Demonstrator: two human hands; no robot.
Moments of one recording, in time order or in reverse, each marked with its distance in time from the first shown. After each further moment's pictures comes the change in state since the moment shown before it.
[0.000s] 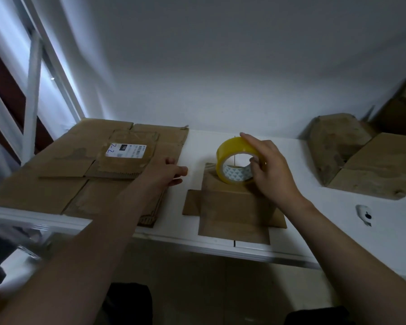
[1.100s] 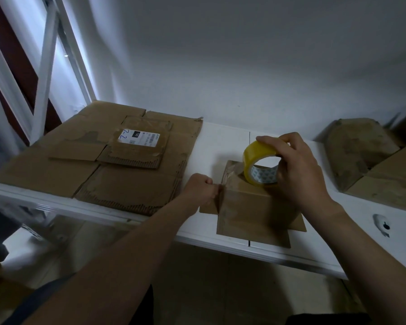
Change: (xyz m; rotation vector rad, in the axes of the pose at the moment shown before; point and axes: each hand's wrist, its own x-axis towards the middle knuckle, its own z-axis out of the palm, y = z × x) left_hand 0.001 -0.057 0.046 0.221 -0.059 -0.064; right_hand 0.000 -0.019 0.001 -0.337 -0.027 0.005
